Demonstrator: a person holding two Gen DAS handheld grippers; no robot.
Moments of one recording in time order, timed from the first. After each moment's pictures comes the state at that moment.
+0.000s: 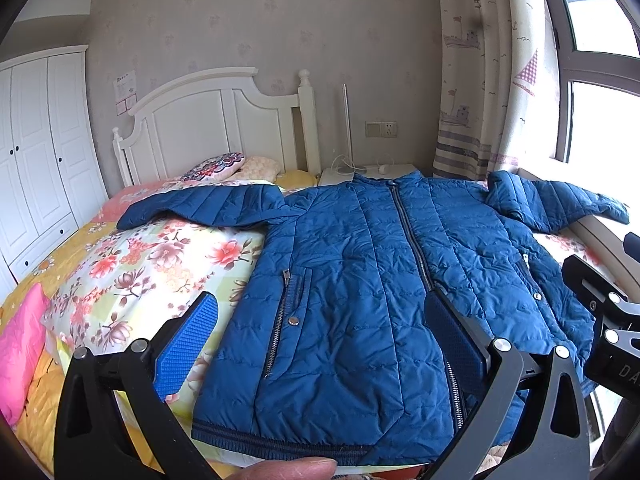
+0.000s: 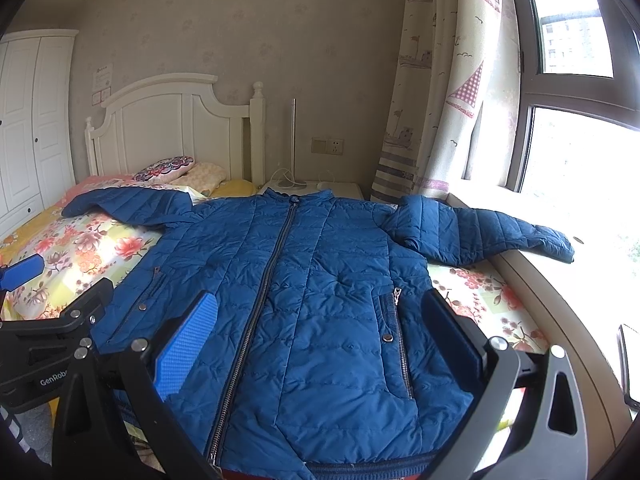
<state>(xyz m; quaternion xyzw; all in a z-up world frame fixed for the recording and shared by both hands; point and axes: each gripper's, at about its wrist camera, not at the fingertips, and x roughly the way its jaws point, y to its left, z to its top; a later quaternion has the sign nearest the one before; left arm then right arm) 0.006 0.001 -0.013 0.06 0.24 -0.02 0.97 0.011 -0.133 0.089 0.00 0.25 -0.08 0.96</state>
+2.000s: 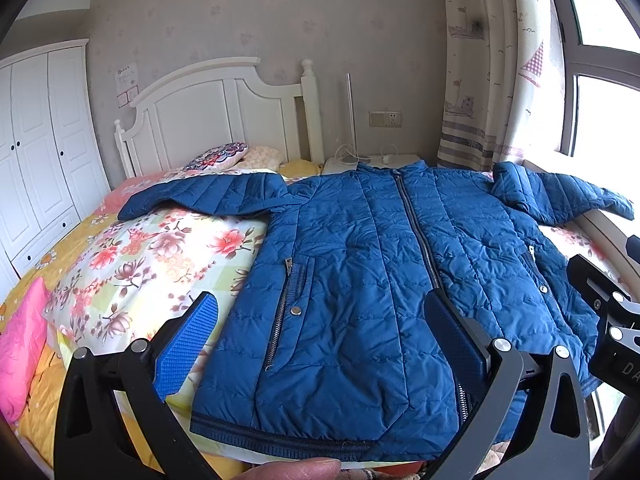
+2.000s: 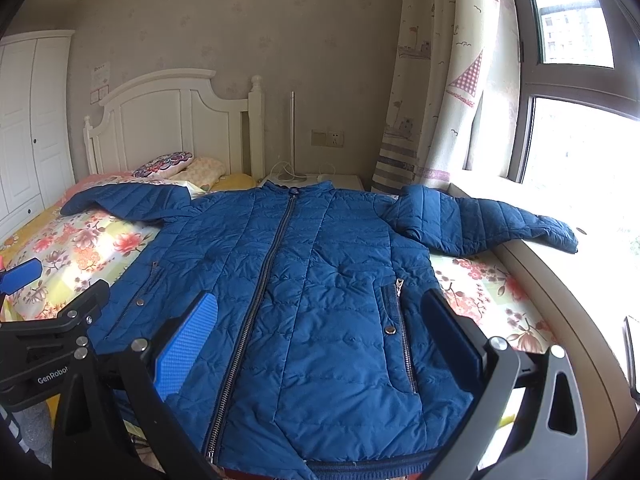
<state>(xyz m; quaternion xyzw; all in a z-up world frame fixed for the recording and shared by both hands) 0.011 0.004 -0.018 0.06 0.26 -0.01 0.96 0.014 -0.135 0.078 0.01 0.27 -0.08 0.96</state>
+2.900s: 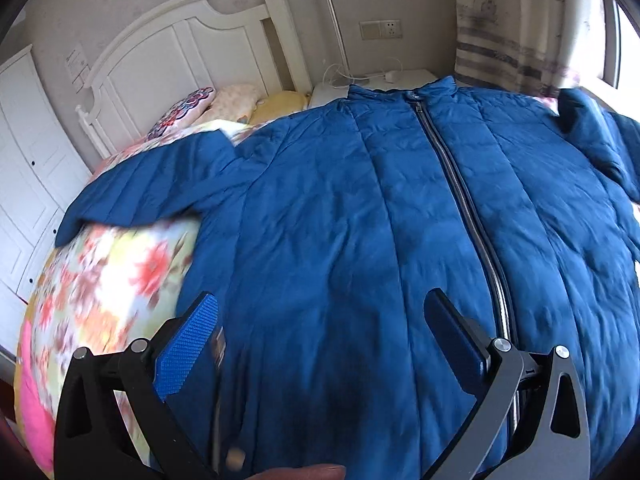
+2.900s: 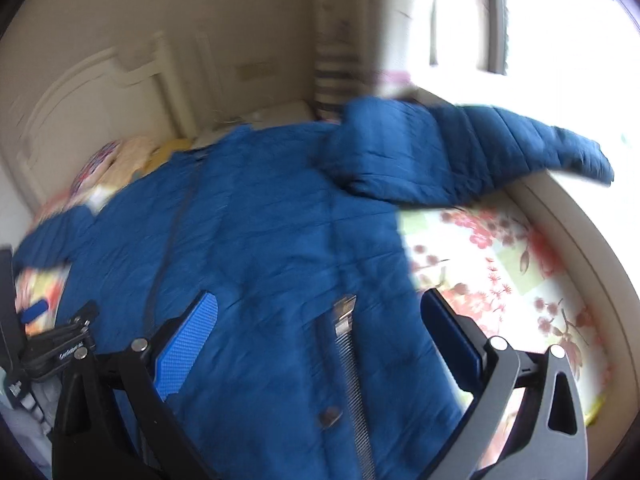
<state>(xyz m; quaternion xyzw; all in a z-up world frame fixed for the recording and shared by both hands) 0.262 -0.058 -0.090 0.13 0.41 0.00 0.90 0.183 -0.297 0.013 0.16 0.39 -0.16 0.89</state>
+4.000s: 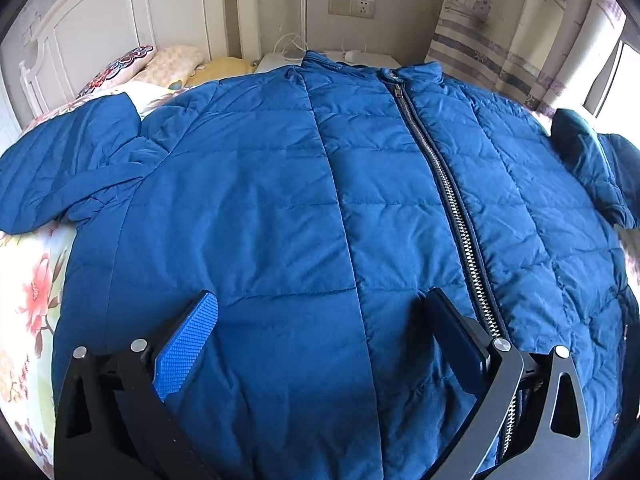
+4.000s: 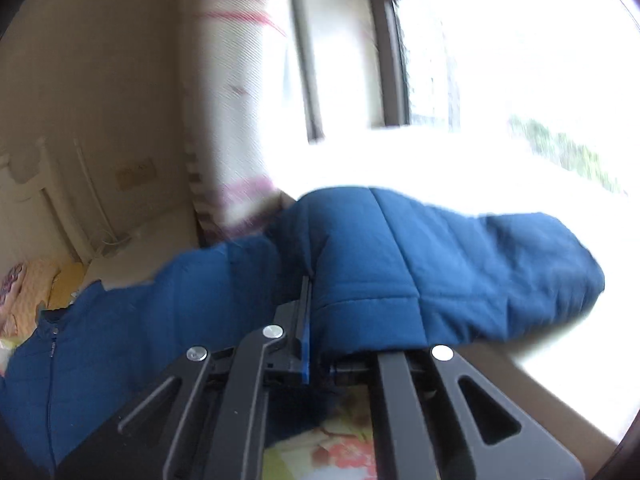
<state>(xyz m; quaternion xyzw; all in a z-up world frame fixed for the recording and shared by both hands) 0.338 -0.055 -0.136 0.03 0.46 -0.11 0.88 0.301 -0.467 0.007 0.14 0.25 -0.32 0.90</state>
